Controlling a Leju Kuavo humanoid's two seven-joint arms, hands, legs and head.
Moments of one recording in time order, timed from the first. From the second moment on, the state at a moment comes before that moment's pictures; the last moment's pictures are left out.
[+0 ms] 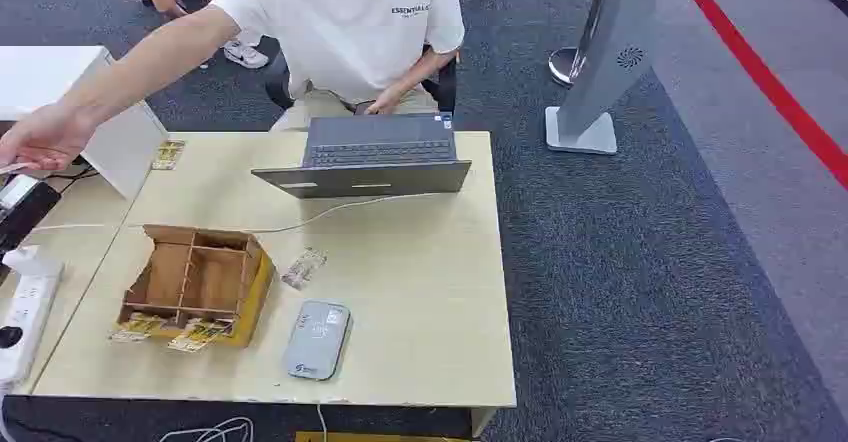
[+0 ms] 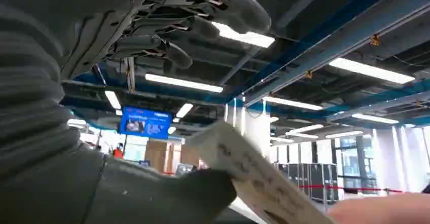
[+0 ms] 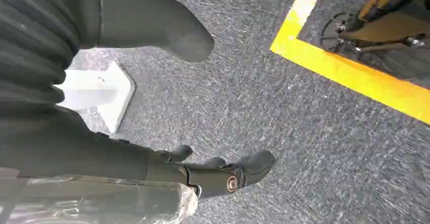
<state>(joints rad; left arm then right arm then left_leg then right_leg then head) -0.28 0.52 0.27 -1.47 -1.27 0.28 0.06 -0.07 0.12 -0.72 -0.21 1.51 -0.08 -0.07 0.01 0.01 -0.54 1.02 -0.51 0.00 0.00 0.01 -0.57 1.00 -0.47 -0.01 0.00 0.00</state>
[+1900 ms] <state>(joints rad) -0.15 0.29 -0.52 -1.69 -1.47 0.05 0.24 -0.05 0.11 -0.73 -0.20 1.47 -0.08 -0.04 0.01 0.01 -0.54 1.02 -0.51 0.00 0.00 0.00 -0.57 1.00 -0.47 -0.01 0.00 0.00</state>
